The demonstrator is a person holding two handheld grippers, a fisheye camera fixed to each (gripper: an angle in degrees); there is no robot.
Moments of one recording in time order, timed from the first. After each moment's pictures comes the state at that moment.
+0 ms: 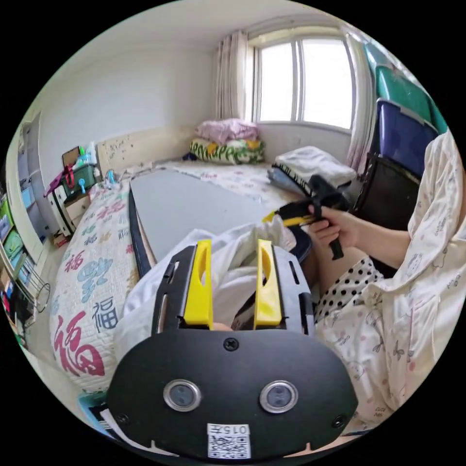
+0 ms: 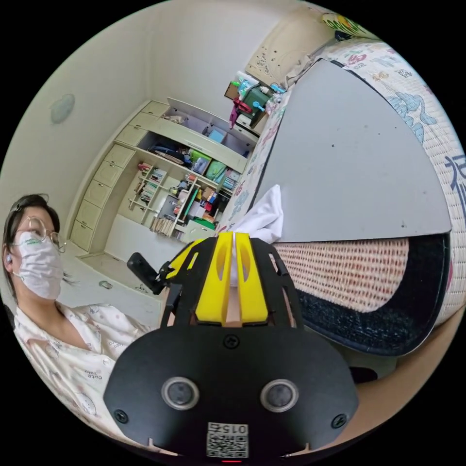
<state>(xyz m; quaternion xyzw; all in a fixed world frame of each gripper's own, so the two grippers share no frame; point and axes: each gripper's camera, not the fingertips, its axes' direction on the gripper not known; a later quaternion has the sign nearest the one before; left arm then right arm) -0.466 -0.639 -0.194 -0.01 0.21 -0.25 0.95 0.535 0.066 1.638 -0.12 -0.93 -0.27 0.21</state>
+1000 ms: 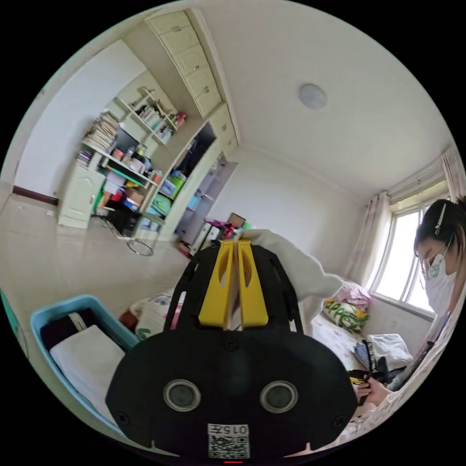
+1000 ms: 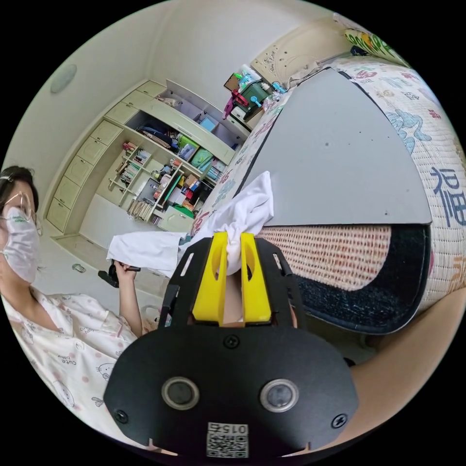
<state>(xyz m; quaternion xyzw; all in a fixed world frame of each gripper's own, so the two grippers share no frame) -0.602 -0.172 -0.593 0.20 -0.22 -0.61 0.73 0.688 0.040 1.593 -0.07 -0.91 -0.31 0.27</state>
